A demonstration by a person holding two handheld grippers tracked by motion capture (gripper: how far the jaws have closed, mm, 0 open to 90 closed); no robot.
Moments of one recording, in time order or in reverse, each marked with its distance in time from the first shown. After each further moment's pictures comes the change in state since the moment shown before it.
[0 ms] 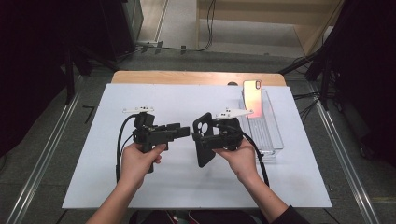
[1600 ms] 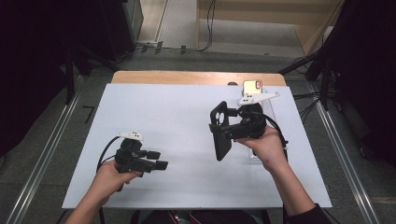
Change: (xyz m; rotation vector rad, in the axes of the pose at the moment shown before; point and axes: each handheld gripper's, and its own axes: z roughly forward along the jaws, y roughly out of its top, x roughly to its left) left arm 0.052 -0.060 -0.031 0.324 0.062 0.166; right arm -0.025 0.034 -0.060 0.017 0.082 -0.077
